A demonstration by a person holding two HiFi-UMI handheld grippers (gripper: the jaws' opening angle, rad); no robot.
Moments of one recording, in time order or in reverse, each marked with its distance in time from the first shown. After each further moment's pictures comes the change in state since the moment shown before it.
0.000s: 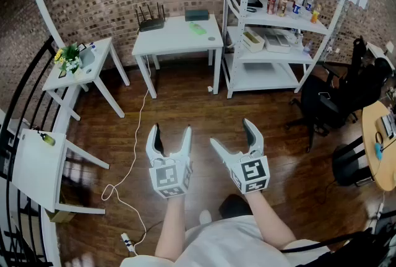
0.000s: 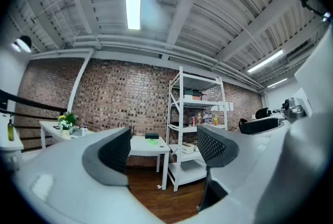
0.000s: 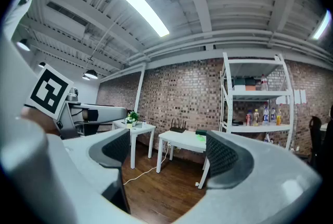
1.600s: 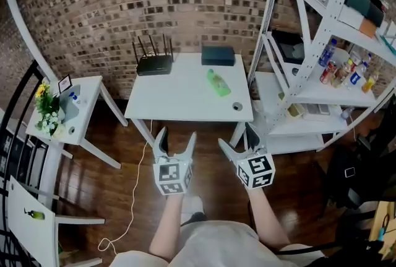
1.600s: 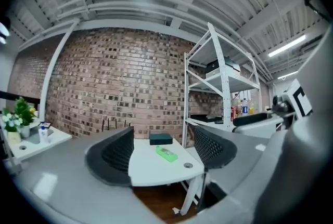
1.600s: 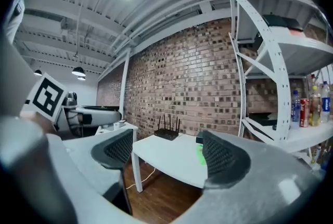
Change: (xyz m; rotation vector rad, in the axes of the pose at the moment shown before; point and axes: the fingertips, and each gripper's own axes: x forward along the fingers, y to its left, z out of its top) left arm 0.621 0.198 -0.066 0.015 0.107 -0.019; right arm 0.615 -0.273 -0.015 0.057 0.068 0.084
